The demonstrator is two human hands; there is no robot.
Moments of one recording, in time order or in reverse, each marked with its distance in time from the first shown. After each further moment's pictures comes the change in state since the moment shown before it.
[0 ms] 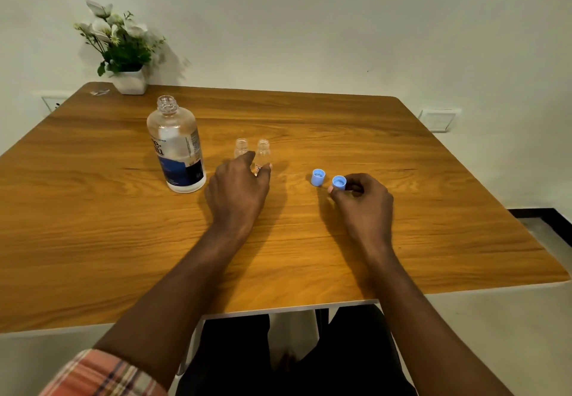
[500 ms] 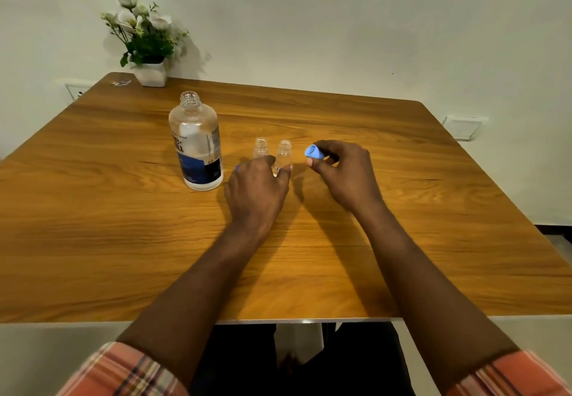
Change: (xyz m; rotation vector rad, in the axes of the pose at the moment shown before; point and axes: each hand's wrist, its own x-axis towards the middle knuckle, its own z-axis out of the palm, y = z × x) left_hand 0.006 0.000 0.007 0.016 -0.040 -0.066; right_hand 0.045 -0.048 0.044 -0.060 -0.301 -0.311
